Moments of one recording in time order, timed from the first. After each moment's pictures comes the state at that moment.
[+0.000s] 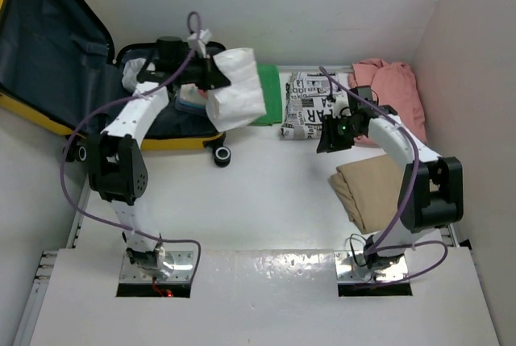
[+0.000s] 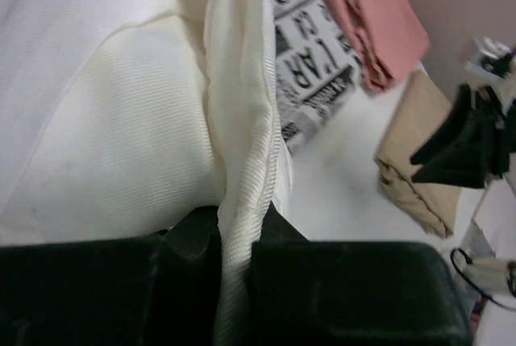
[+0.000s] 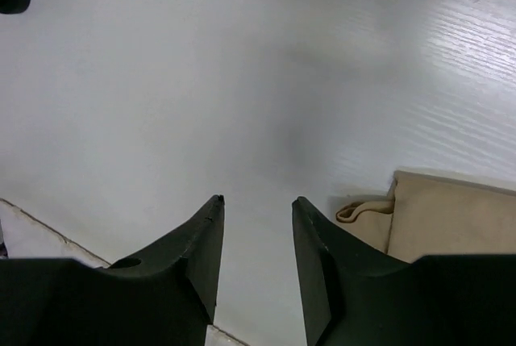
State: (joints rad) left arm -0.18 1.83 1.64 -0.28 0.71 -0.21; right arm 0.13 1.59 1.12 -0.65 -0.40 0.04
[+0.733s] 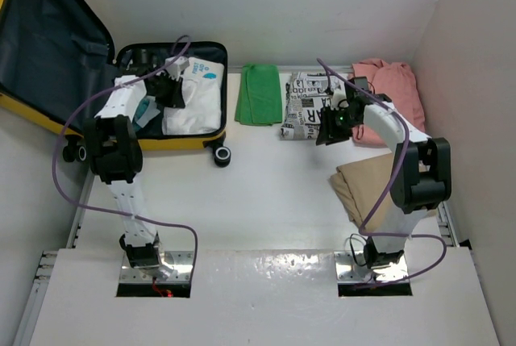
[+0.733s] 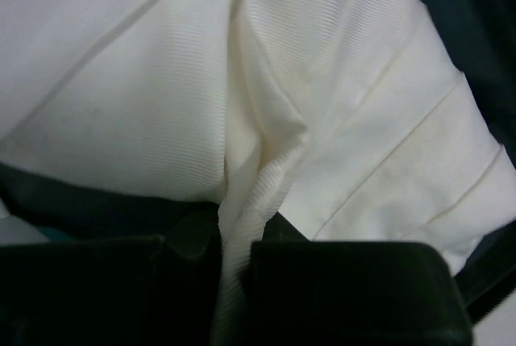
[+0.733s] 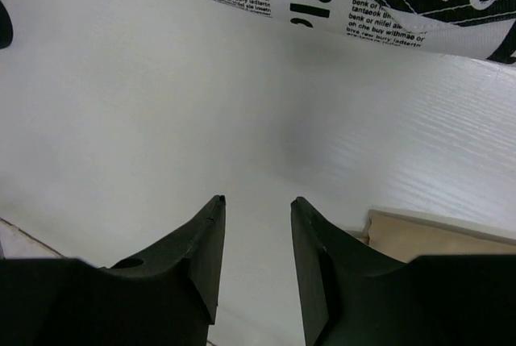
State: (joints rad) left arm 0.11 2.08 1.82 -0.72 0.54 0.43; right arm 0.11 1.77 1.28 -0.68 -0.40 0.02
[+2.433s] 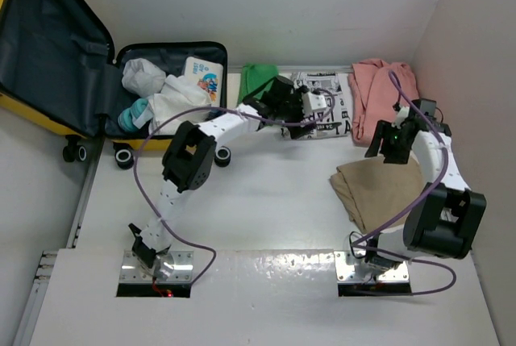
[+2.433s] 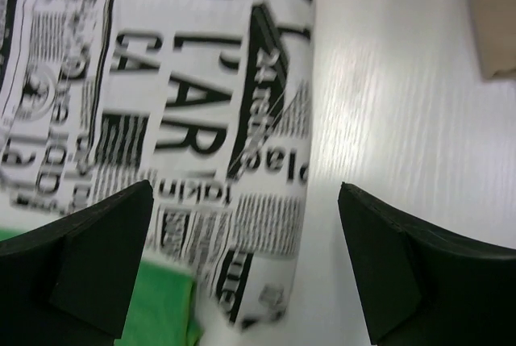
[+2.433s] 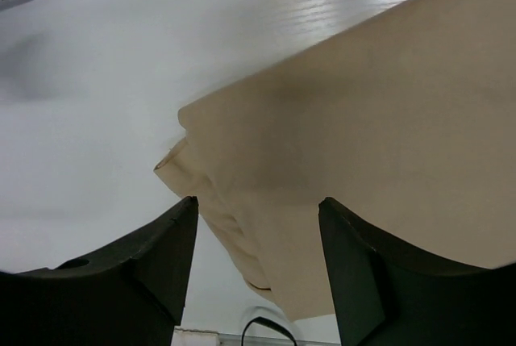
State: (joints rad) left arm -0.66 2.29 1.91 -0.20 0.45 0.58; right arm -0.29 1.43 1.01 -0.74 -0.25 0.02
